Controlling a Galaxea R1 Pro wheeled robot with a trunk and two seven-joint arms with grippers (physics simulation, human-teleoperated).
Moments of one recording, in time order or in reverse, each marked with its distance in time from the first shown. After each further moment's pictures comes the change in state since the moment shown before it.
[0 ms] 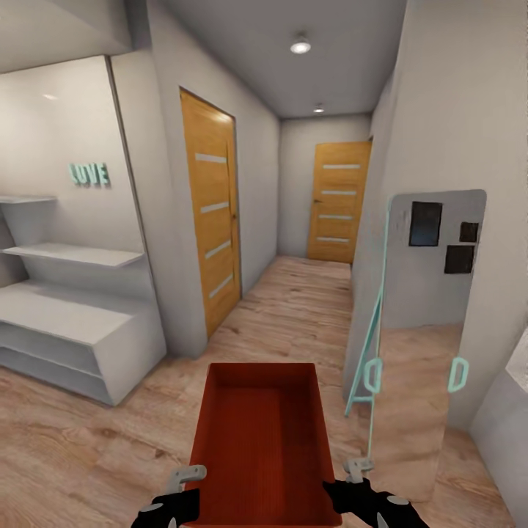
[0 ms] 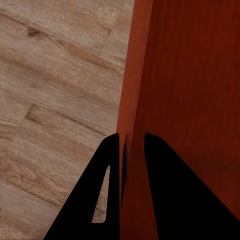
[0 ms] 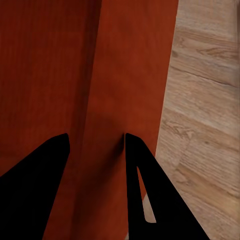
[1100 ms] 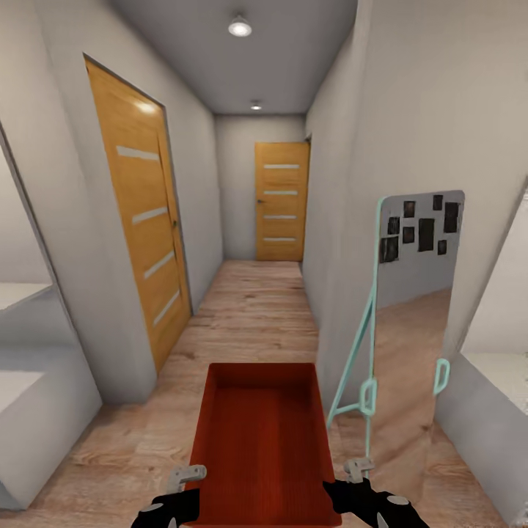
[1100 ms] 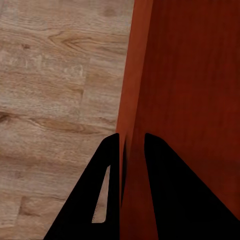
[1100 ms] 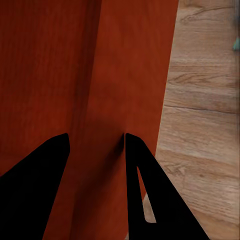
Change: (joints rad) left arm 0.000 0.000 0.000 0.000 0.000 -0.001 0.000; right arm 0.000 0.000 0.000 0.000 0.000 -0.001 0.000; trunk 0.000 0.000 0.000
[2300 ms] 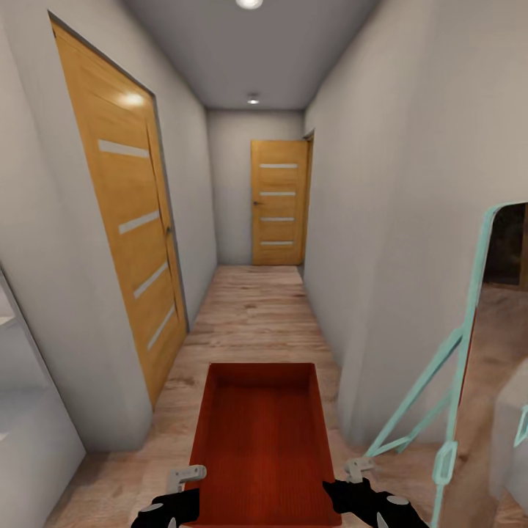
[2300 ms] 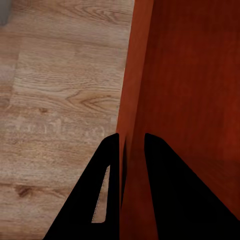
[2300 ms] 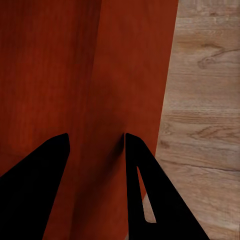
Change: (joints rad) left arm 0.000 0.002 -0.003 0.000 0.006 0.000 0.004; right arm 0.000 0.001 0.000 0.001 0.000 0.000 -0.001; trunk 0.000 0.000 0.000
